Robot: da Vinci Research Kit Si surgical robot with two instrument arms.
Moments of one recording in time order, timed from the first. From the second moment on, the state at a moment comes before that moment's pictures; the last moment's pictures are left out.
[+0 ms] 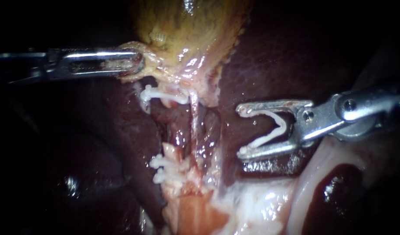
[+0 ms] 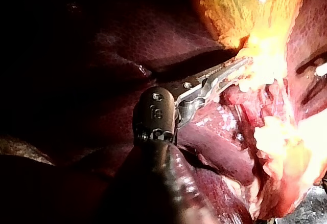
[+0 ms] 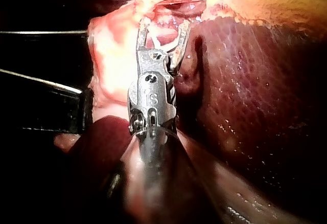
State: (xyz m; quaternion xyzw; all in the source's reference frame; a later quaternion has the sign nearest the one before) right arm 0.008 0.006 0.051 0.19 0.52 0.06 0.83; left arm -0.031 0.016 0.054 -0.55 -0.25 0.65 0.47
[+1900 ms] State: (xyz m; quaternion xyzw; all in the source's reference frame) right arm 0.023 0.001 0.057 0.33 0.55 0.13 0.75; left arm -0.026 0.020 0.047 -0.57 -0.22 0.63 0.48
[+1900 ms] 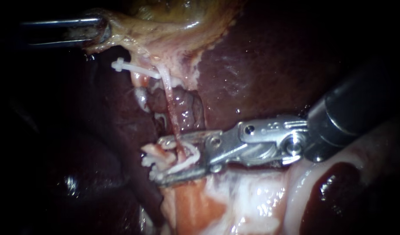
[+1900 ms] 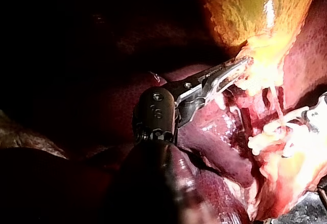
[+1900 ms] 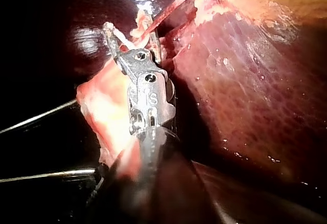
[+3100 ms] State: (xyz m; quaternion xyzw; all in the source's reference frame) right arm 0.021 0.001 0.054 0.44 0.55 0.15 0.70; left arm -0.026 0.020 0.047 -0.57 -0.22 0.63 0.48
